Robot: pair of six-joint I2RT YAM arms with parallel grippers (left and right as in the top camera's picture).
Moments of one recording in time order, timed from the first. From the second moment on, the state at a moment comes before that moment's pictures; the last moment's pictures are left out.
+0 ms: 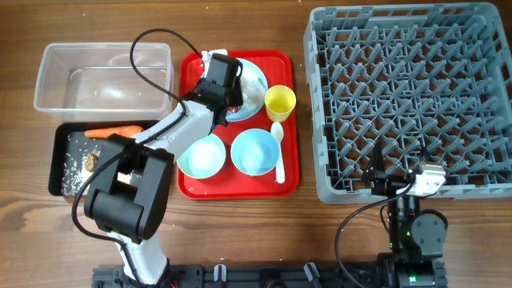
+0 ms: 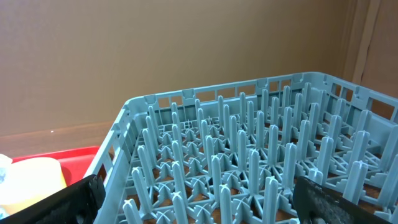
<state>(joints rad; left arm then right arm) -0.39 1.93 1.19 -0.14 -0.21 -0.42 0.02 0.02 0.01 0.02 0.11 0.11</state>
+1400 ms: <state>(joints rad) -0.39 1.97 1.19 -0.12 -0.22 -0.36 0.02 0.02 0.01 0.02 0.11 0.11</state>
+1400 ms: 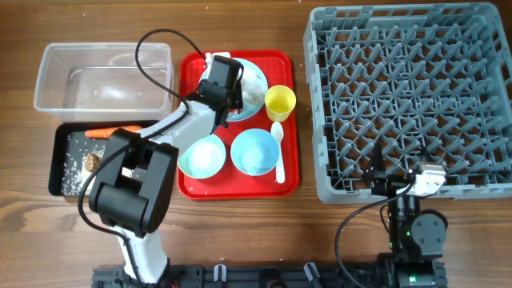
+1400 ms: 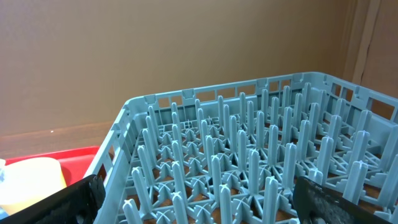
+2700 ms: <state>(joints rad) -0.39 1.97 1.19 -0.13 -0.26 -0.36 0.02 0.02 0.01 0.02 0.11 0.11</state>
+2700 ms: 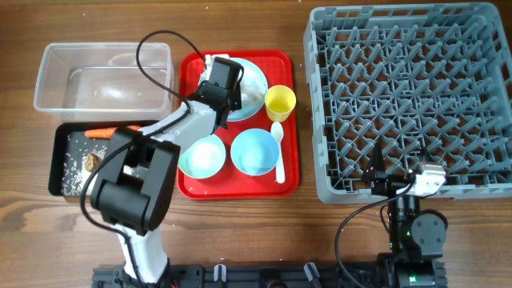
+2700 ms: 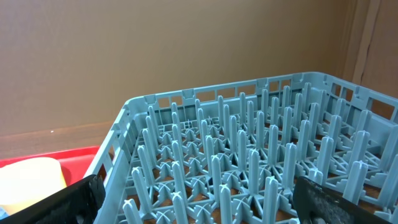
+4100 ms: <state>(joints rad) -0.39 1.83 1.19 -0.37 -0.23 -0.36 0.02 0.02 0.01 0.02 0.11 0.11</state>
